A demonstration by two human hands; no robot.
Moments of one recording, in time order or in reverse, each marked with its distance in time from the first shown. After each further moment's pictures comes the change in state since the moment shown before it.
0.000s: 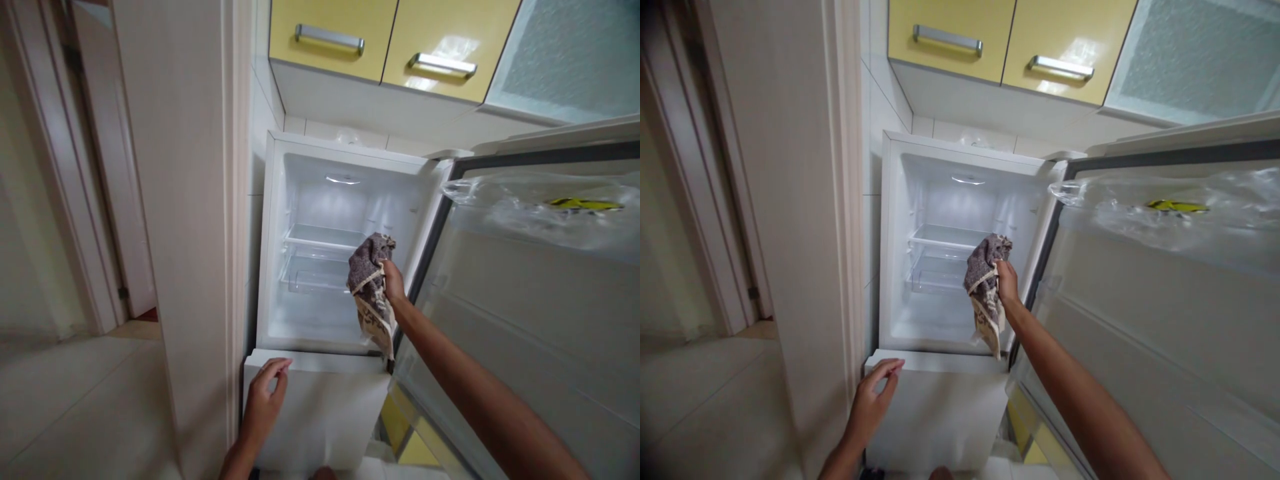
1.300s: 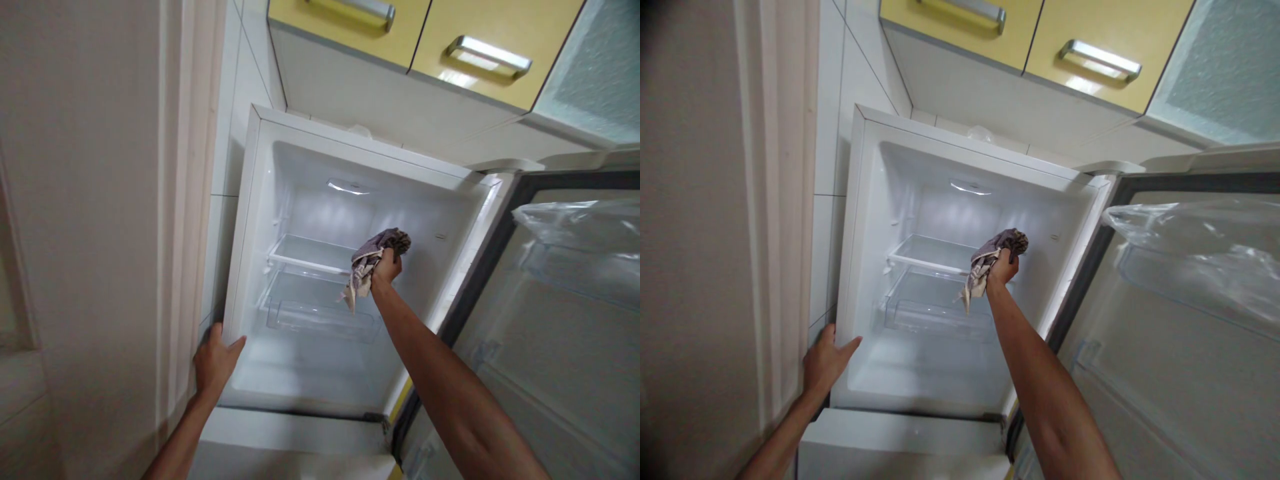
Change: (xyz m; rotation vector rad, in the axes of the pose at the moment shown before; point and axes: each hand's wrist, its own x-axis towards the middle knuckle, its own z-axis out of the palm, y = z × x) left_hand 0.197 -0.041 0.008 0.767 0.039 -0.483; right_hand 0.188 0.082 0.082 -0.057 0.531 -0.069
